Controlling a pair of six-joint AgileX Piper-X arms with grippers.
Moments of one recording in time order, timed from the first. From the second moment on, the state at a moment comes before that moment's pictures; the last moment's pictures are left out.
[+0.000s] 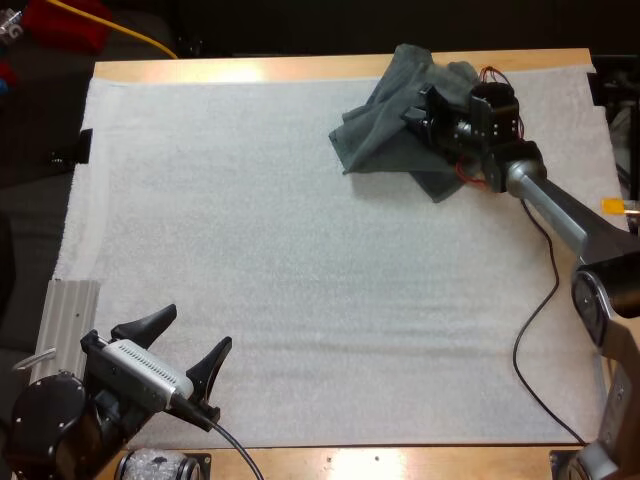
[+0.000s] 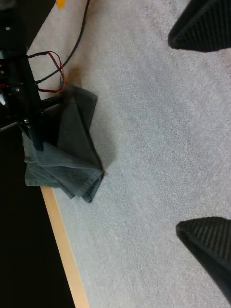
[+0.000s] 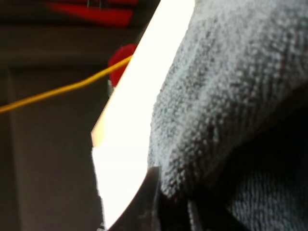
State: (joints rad) left arm -0.08 0.28 -0.82 1.05 0.42 -1.65; right arm 0.25 2.10 -1.42 -0.06 -0.50 -0.74
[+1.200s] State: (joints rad) left arm -0.08 0.28 -0.82 1.05 0.42 -1.65; right arm 0.41 1.54 -1.42 0.78 -0.45 -1.49
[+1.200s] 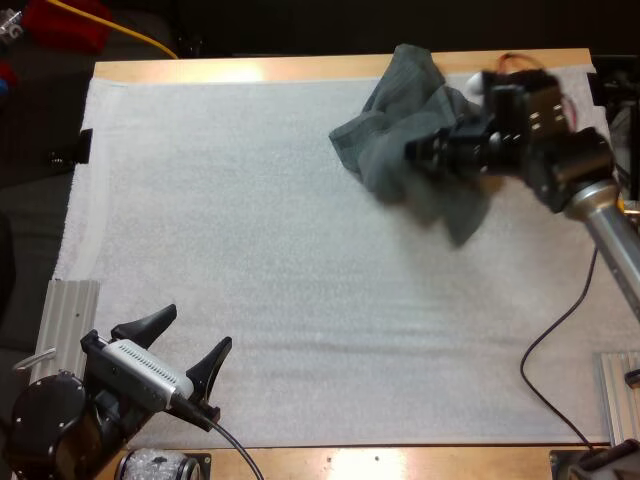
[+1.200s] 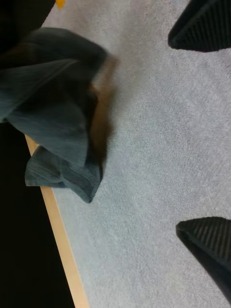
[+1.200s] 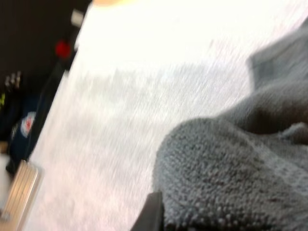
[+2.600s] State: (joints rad) left arm -0.08 0.28 -0.82 1.08 0.42 -1.65; right arm 0.96 1.54 -1.35 0.96 -0.42 -1.53
